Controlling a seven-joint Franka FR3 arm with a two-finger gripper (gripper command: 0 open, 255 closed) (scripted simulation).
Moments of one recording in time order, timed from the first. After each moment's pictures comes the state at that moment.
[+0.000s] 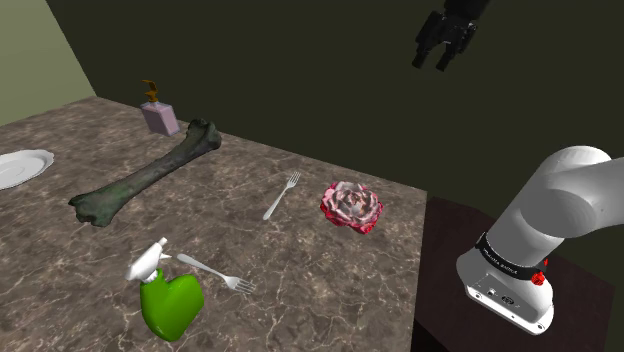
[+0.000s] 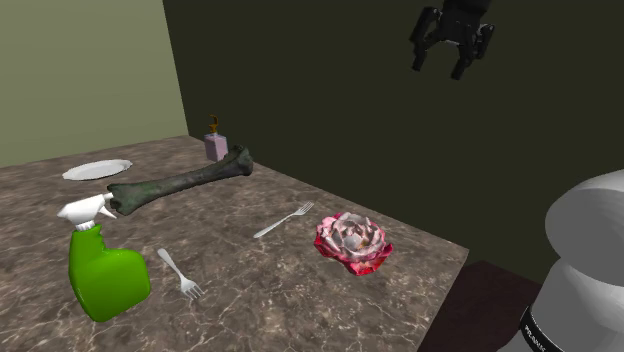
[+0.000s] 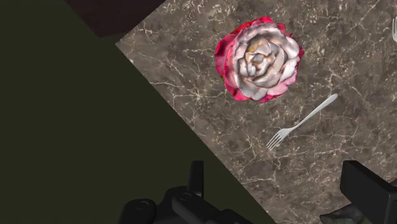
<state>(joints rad) 0.00 -0.82 -0.07 -2.34 0.11 1.70 0.13</state>
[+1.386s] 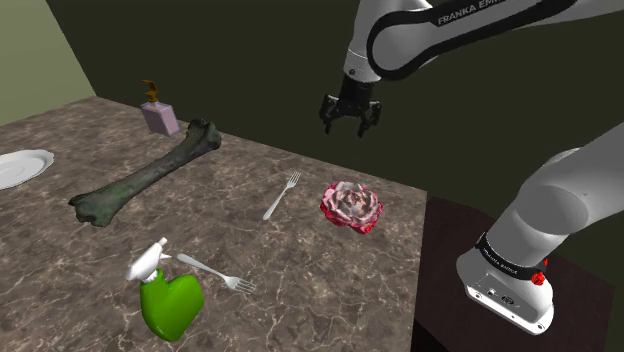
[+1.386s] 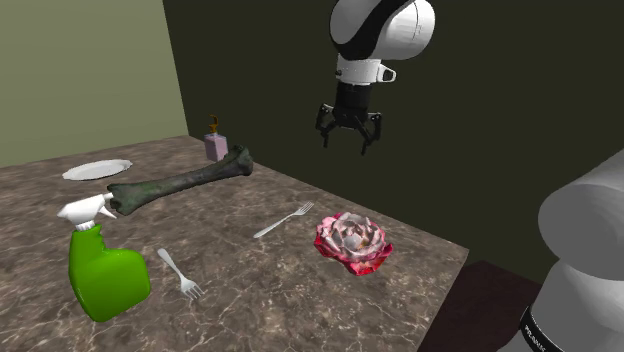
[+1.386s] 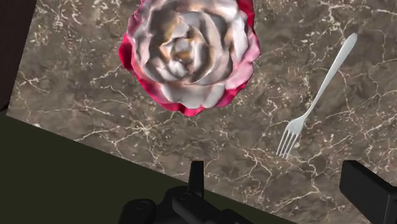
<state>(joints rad) -0.09 -0.37 0.38 -2.43 0.16 2.22 0.83</state>
